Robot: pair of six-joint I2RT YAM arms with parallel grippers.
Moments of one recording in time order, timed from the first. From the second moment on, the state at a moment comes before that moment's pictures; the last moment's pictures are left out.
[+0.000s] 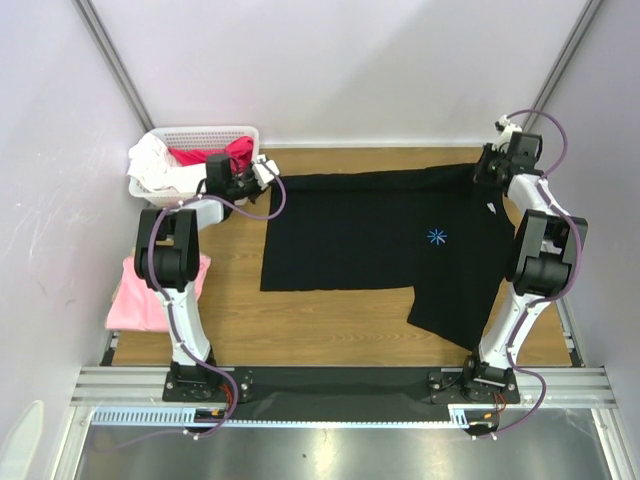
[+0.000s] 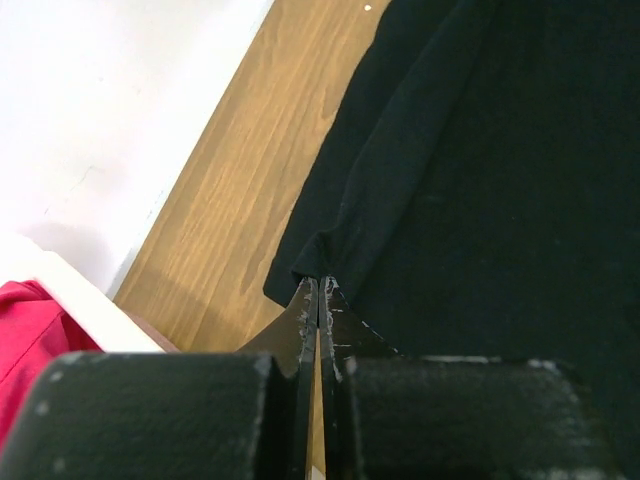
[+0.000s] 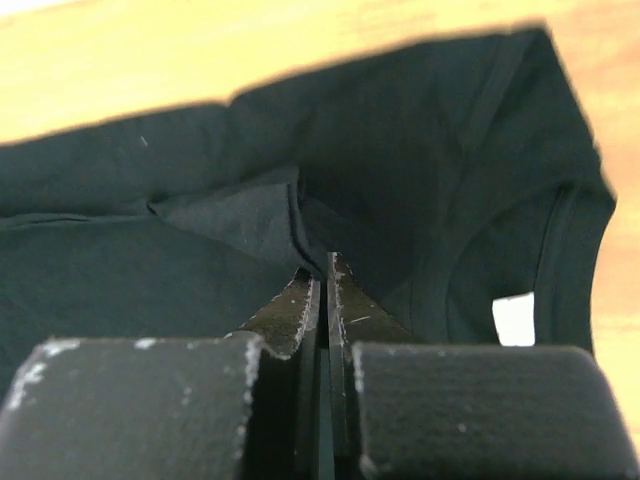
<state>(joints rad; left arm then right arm) -0.05 2.04 1.29 0.29 0.75 0.81 -0.22 1.98 1.54 -0.16 -0.34 0.07</state>
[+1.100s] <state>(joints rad) -0.06 1.98 1.22 0.16 0.72 1.06 -0.26 1.81 1.38 -0.27 -0.30 0.03</state>
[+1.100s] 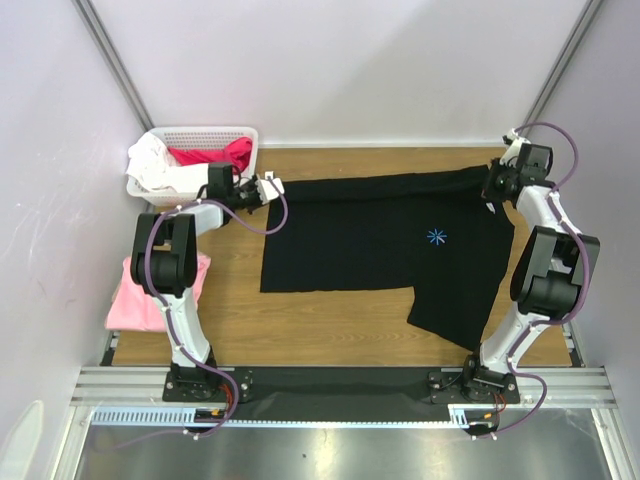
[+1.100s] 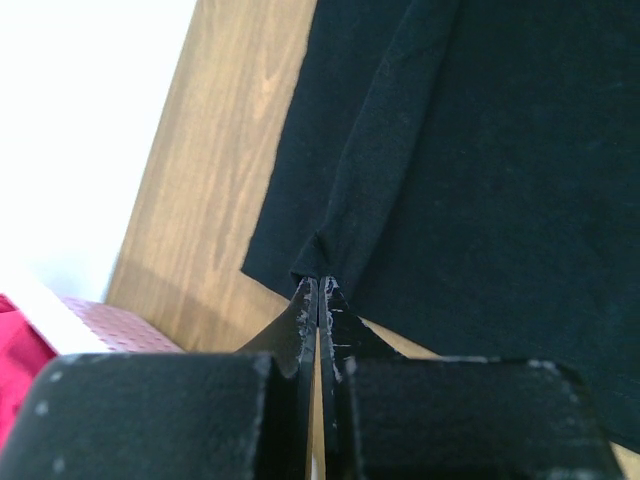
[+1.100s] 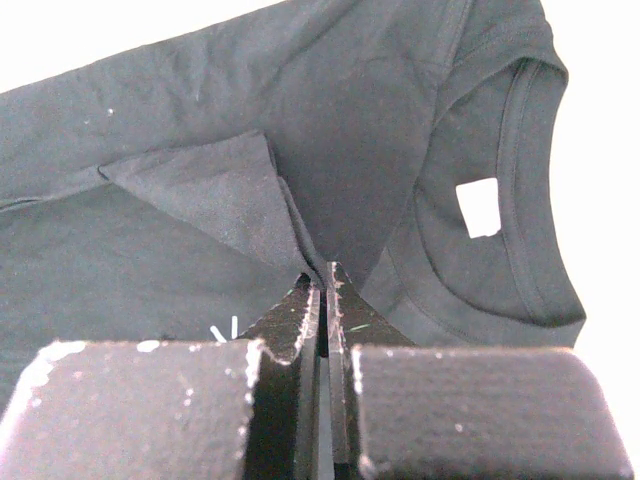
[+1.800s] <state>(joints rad) -0.07 1.96 1.17 0.08 0.69 1.10 -0.26 1.79 1.32 -0.33 -0.30 0.01</state>
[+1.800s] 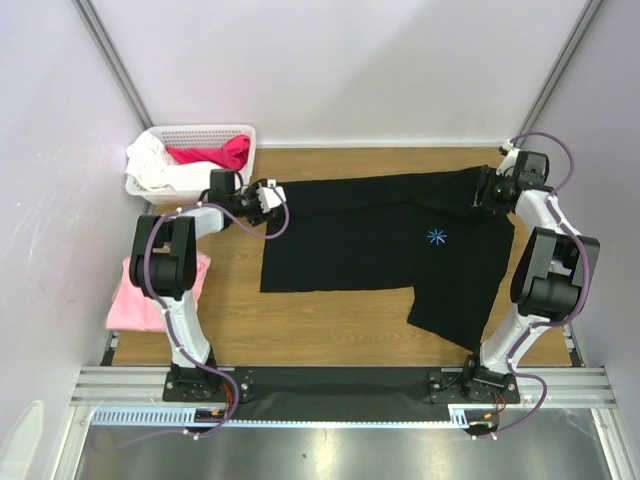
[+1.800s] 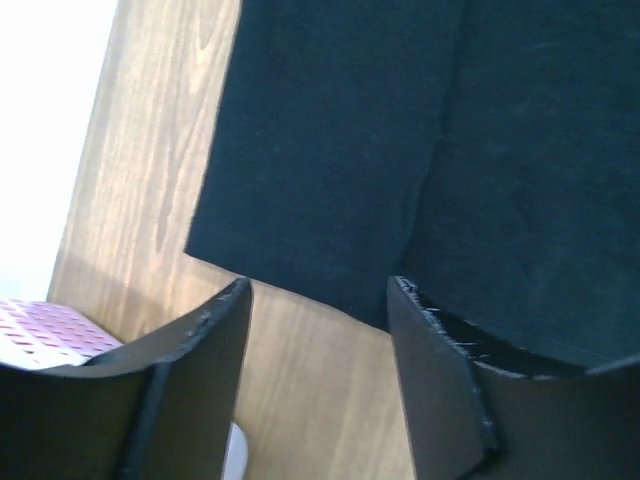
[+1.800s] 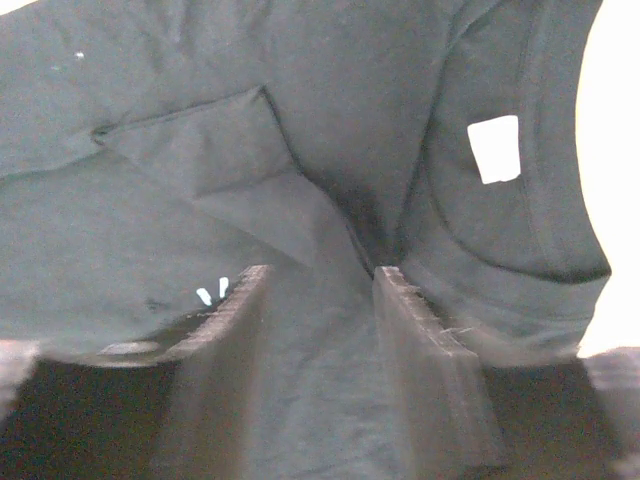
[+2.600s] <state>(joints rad) -0.34 1.82 1.17 0.47 0.36 0.23 -0.16 1.91 1.44 -0.20 -0.19 0.38</state>
